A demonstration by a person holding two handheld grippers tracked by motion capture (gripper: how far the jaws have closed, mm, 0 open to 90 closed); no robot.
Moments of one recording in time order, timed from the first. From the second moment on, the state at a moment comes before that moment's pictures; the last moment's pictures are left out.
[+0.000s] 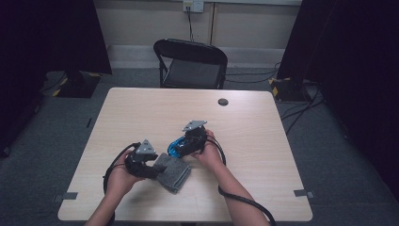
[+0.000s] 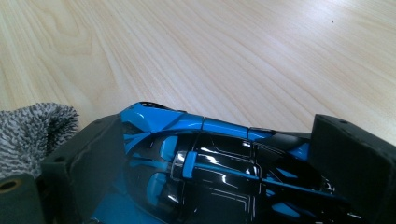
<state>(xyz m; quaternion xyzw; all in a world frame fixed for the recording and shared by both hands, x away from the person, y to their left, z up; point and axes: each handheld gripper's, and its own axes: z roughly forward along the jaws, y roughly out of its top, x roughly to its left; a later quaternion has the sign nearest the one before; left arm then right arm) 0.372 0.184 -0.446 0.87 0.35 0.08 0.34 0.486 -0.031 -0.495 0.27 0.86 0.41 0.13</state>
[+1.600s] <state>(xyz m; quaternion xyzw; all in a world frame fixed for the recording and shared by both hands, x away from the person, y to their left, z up) 0.455 0.203 -0.476 0.80 0.48 0.12 0.33 0.487 -0.031 -0.494 0.27 0.86 0.41 0.13</state>
